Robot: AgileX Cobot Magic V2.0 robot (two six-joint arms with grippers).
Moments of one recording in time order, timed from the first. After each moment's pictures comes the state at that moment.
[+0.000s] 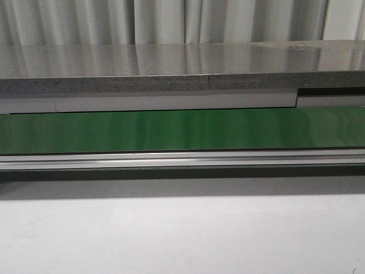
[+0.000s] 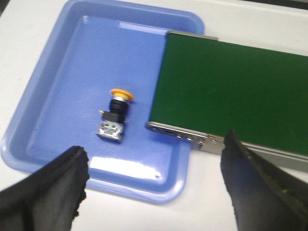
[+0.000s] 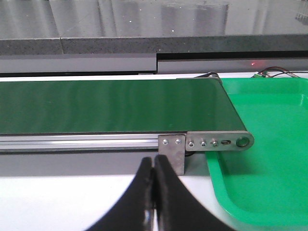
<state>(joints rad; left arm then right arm) 0.28 0.93 -0.89 -0.01 0.83 0.00 -0.02 -0.01 0.03 0.04 0.20 -0.02</state>
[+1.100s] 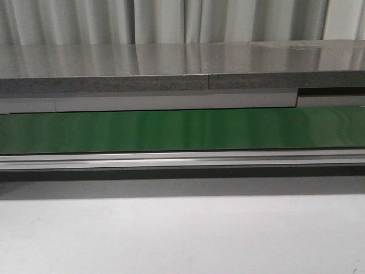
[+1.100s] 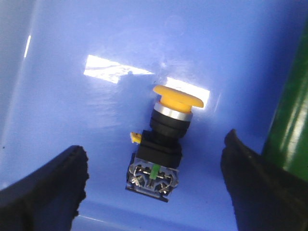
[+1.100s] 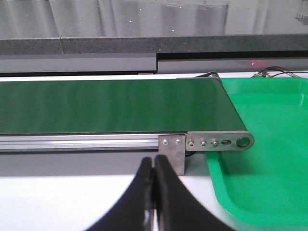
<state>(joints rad) 0.44 1.77 -1.21 -0.09 0.81 0.17 -0.02 -0.01 0.03 0.04 0.20 -0.02</state>
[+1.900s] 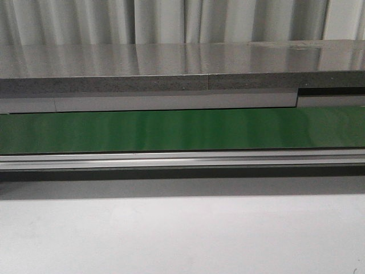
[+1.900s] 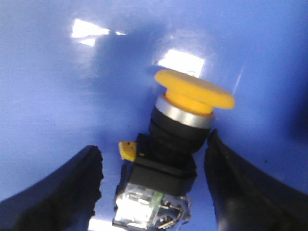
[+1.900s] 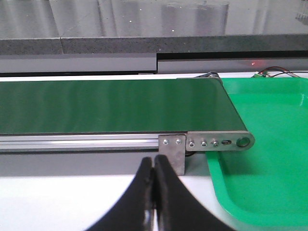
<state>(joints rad) 0.44 1.93 -1.22 -0.11 0.80 0.18 -0.02 -0.01 0.03 0.04 0.20 -0.02</state>
